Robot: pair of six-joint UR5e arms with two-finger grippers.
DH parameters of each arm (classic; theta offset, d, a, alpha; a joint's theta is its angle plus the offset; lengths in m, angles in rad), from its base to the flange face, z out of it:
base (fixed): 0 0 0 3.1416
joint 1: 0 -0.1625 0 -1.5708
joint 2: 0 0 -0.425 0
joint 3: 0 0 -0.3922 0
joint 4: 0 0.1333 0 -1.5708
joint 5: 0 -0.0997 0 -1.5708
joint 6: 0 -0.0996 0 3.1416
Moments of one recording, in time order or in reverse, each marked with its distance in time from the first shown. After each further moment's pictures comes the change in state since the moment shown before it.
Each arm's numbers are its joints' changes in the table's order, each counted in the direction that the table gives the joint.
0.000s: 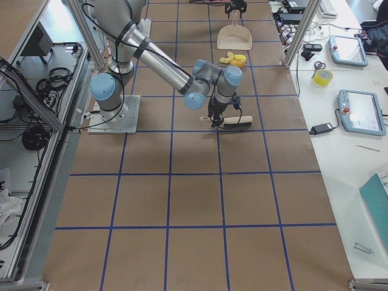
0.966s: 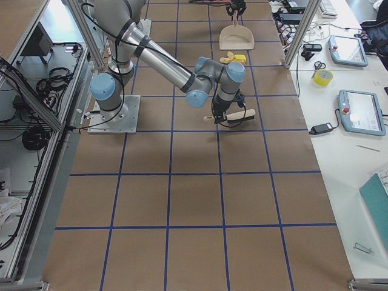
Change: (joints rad) left arm 0.002 0.004 -0.003 0.000 0.029 0.000; right arm -0.005 -0.004 -0.053 0.006 -0.006 -0.012
